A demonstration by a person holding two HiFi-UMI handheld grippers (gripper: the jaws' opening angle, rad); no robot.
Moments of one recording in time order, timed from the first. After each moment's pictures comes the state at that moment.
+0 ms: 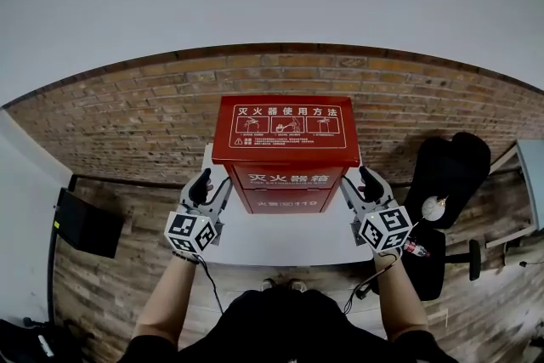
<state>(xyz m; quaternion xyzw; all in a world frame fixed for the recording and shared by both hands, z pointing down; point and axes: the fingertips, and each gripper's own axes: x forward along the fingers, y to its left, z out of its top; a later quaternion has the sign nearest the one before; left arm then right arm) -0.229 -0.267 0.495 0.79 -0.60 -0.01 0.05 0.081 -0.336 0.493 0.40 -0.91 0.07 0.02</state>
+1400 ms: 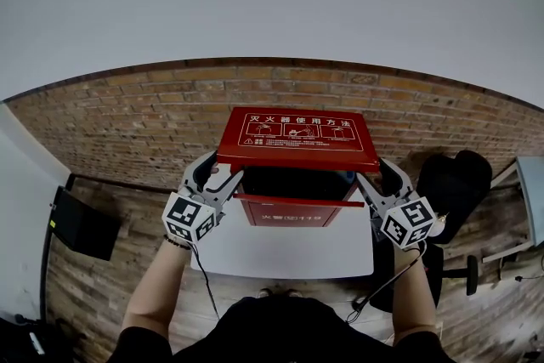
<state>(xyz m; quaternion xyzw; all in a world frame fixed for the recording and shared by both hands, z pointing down) -0.226 -0.311 0.433 0.84 -0.54 0.04 -0.03 0.068 -0.370 0.430 0.36 -0.93 0.01 0.04</state>
